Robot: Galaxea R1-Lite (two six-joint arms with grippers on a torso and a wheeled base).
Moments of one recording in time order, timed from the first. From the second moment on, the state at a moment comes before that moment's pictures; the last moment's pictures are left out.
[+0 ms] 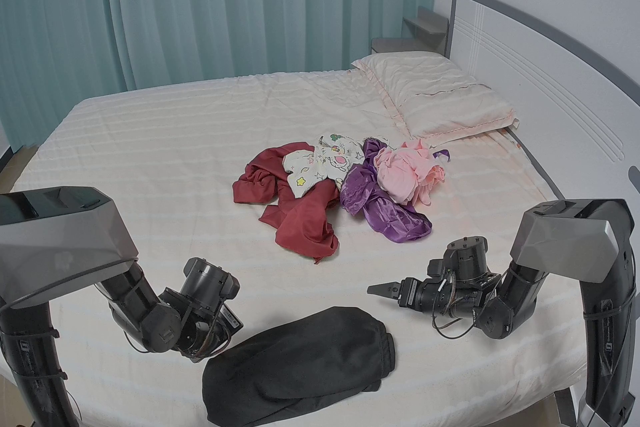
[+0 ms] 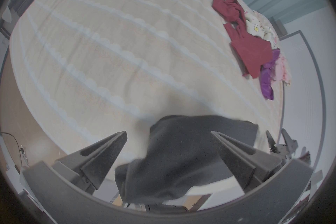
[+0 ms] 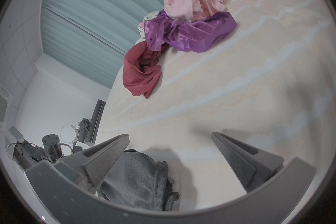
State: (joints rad) left arm -0.45 2.15 -0.65 -0.43 0.22 -1.15; right arm 0.41 2.43 -0.79 -1.06 0.36 0.68
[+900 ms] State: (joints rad) left arm -0.43 2.08 -0.44 -0.61 0.05 -1.11; right arm 0.41 2.42 -0.72 -1.09 0.38 0.64
